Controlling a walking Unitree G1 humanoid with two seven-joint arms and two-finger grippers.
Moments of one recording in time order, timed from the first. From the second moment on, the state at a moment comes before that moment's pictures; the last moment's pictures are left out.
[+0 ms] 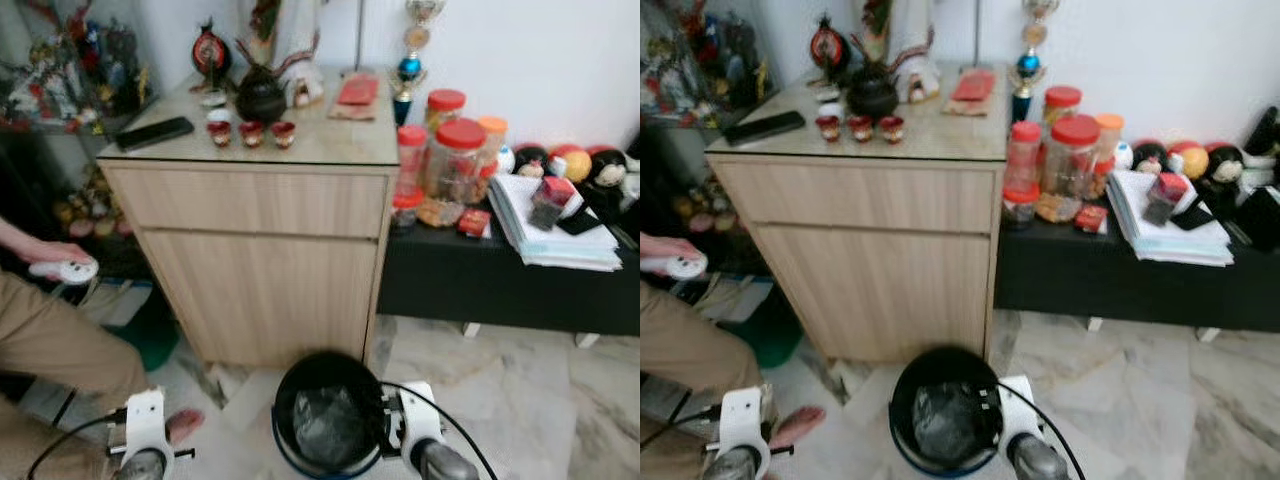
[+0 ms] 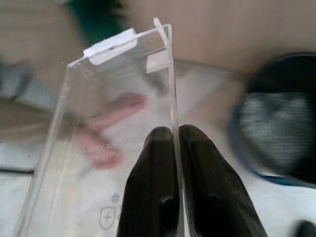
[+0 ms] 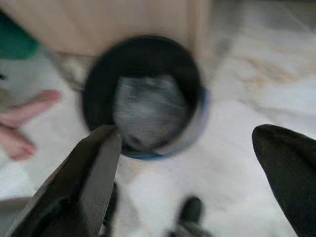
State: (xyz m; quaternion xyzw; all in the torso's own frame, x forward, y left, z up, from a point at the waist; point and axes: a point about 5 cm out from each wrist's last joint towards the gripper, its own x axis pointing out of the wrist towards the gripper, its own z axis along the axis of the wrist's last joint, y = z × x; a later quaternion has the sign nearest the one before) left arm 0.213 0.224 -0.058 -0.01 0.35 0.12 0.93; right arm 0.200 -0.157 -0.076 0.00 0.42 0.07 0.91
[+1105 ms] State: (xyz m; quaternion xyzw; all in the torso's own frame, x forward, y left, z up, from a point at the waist) left arm 0.271 0.131 -0.024 -0.05 0.28 -0.13 0.95; right arm 0.258 -0.136 -0.038 0.00 0.33 0.15 0.93
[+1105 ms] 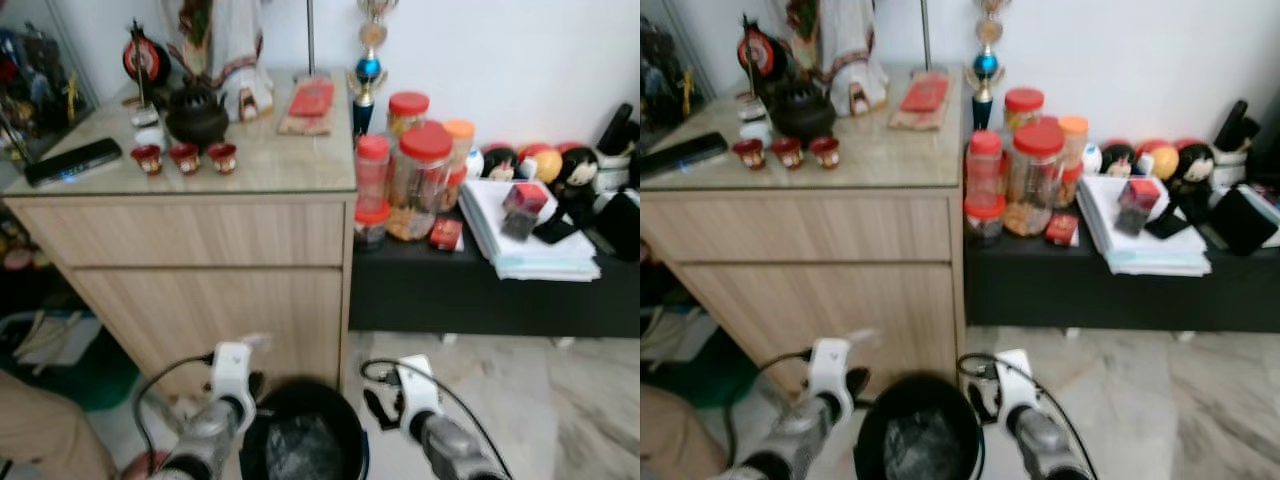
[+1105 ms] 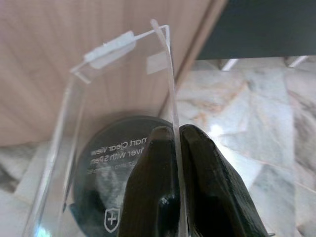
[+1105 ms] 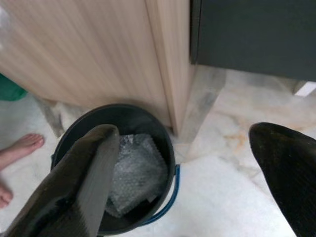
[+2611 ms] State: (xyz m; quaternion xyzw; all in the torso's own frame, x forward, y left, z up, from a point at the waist) left arm 0.295 0.129 0.005 -0.03 0.18 -0.13 0.97; right arm 0.281 -0.123 -0.005 0.01 0.22 0.26 0.94
